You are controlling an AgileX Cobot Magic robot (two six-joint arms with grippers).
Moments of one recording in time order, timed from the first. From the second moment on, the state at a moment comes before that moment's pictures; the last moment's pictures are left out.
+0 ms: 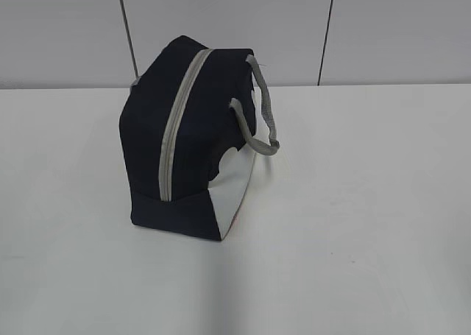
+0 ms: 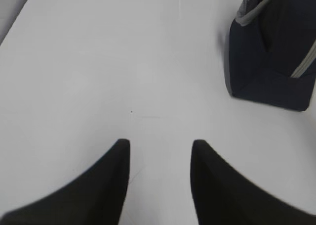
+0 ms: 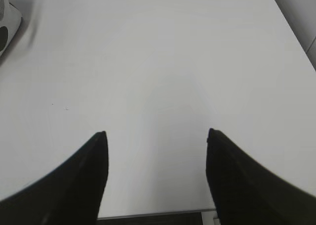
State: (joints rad) left arm 0.04 -0.02 -0.52 -0.06 1.11 0.01; right arm -0.09 -0.02 -0.50 -0.05 1.14 -0.05
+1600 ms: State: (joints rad) left arm 0.09 -0.02 -0.52 -0.06 1.11 0.01; right arm -0.10 -0.02 -0.50 -0.05 1.14 -0.05
